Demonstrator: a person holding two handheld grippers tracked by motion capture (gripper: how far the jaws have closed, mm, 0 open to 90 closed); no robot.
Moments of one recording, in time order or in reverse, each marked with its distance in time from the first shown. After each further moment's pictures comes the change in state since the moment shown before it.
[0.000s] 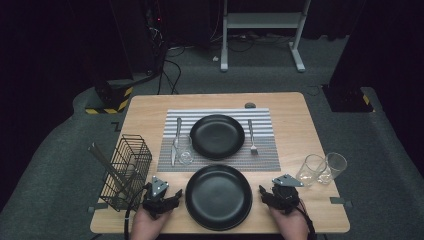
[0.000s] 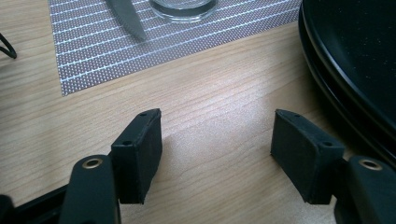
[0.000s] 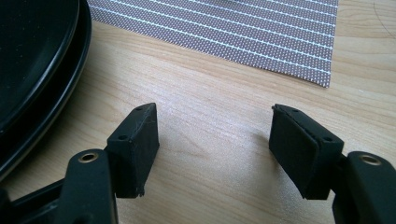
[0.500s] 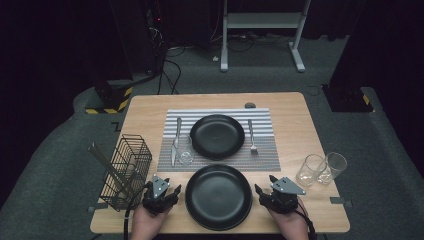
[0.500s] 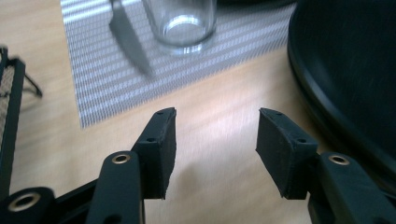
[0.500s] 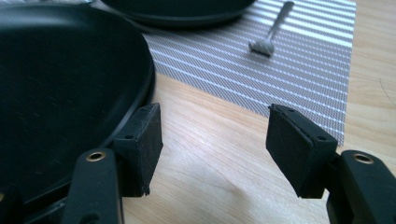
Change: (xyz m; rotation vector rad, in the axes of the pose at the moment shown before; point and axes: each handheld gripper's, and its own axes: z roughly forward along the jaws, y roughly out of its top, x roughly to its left) left arm -0.004 0.004 -0.007 -0.039 0.045 0.083; right arm 0.011 0.001 -0.015 -0.182 0.071 -0.098
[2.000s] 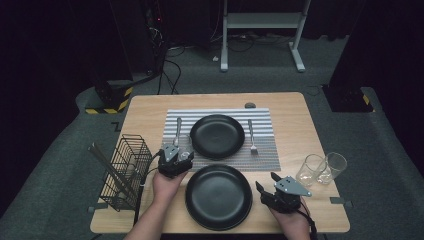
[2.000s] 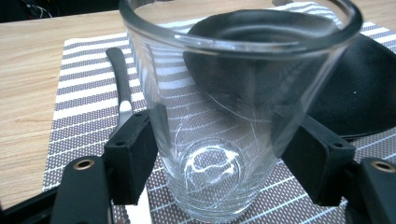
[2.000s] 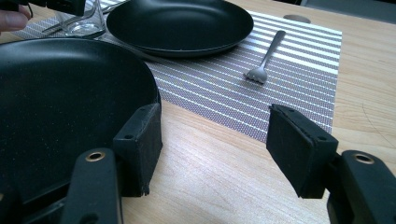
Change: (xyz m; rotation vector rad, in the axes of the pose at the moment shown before) left arm 0.023 0.073 0.081 -0.185 0.028 -0.121; right arm 0.000 0.012 -0.015 -0.083 0.012 0.005
